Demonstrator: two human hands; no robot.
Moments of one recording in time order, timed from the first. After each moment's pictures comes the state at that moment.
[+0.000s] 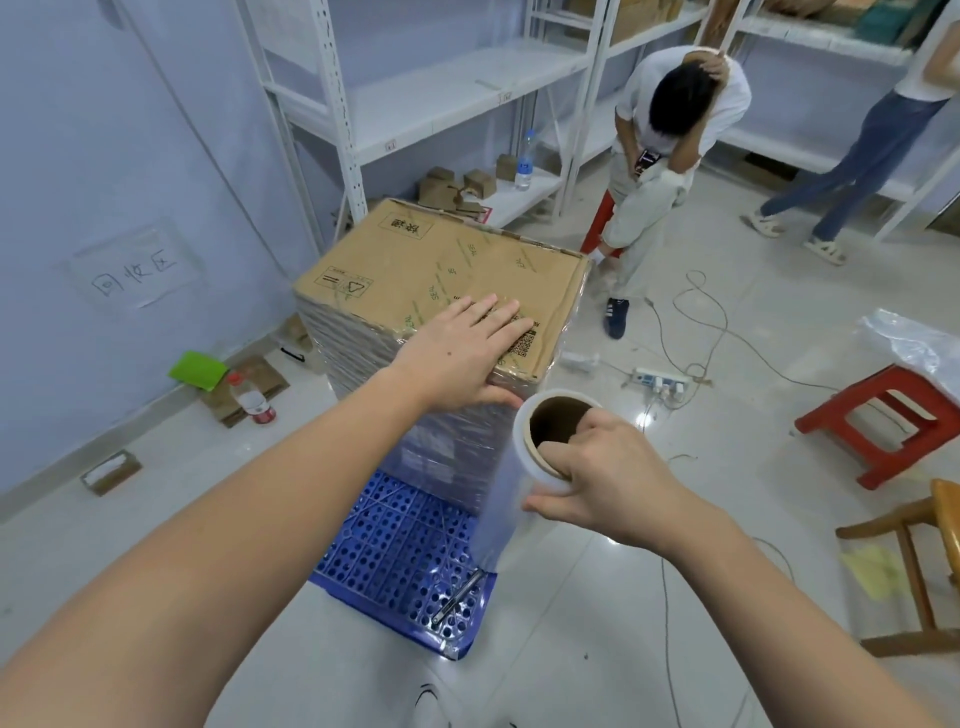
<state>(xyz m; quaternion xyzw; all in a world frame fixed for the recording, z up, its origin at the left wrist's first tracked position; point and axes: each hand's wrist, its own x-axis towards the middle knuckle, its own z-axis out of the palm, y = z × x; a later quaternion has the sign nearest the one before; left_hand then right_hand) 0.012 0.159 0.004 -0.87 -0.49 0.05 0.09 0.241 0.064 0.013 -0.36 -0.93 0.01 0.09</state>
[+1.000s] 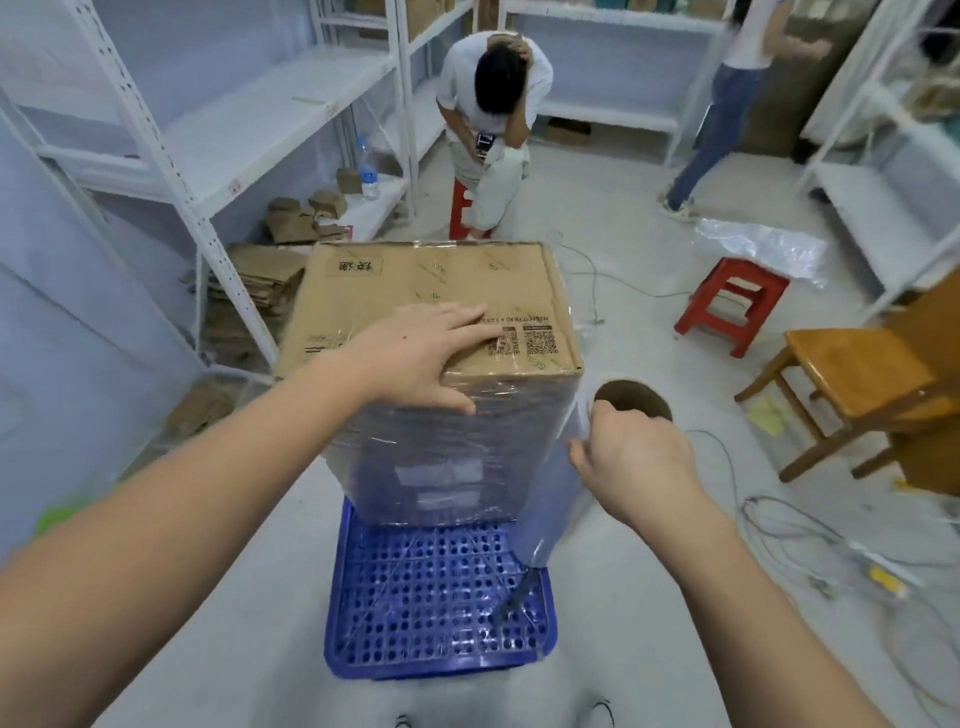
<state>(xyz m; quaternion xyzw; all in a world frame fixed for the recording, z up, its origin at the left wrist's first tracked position) -0.088 0.225 0.029 -0.96 -0.27 0.04 0.02 0.116 0.035 0.030 -0.79 -0.61 0.01 -0.02</state>
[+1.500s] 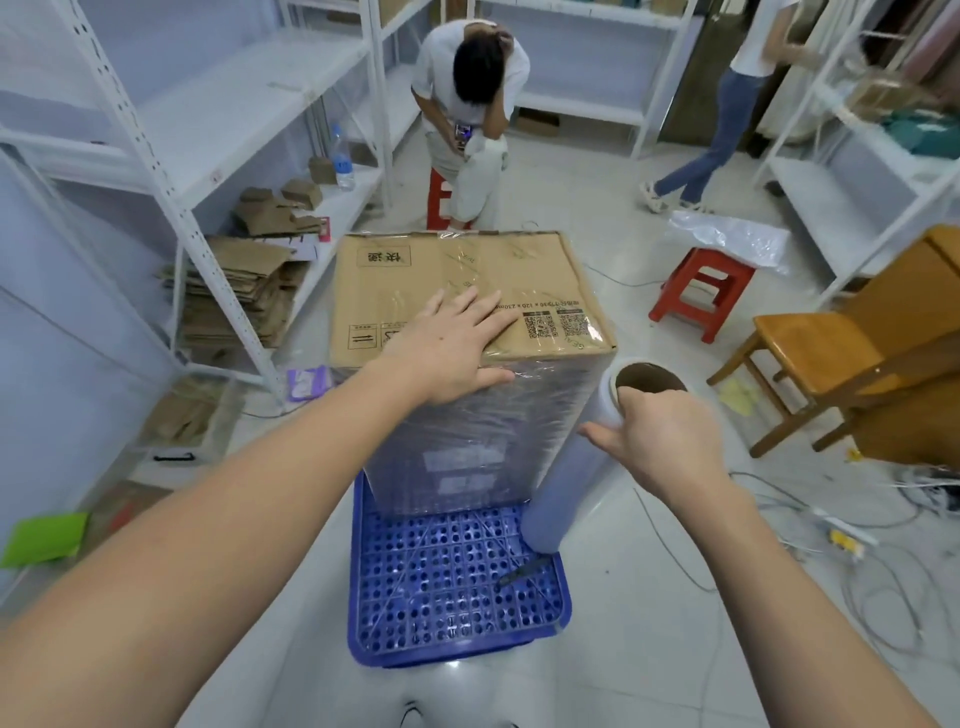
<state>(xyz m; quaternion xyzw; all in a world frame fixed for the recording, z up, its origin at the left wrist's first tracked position) -0.102 0.226 0.010 -0.95 -0.31 0.01 0.01 0.099 0.039 0.017 -0.82 -0.57 -0.06 0.01</state>
